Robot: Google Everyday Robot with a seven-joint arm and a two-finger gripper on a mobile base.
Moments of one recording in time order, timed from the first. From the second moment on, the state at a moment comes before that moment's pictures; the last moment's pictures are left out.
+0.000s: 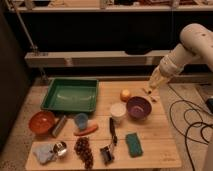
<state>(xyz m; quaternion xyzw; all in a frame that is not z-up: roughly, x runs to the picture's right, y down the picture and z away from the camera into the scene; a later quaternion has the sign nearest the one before) 0.241 -0.031 0.688 -0.30 -0.22 -0.01 0.93</state>
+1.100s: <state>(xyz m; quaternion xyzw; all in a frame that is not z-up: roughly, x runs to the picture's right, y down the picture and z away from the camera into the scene) 0.287 0.129 0.609 -0.35 -0.18 0.08 0.91</state>
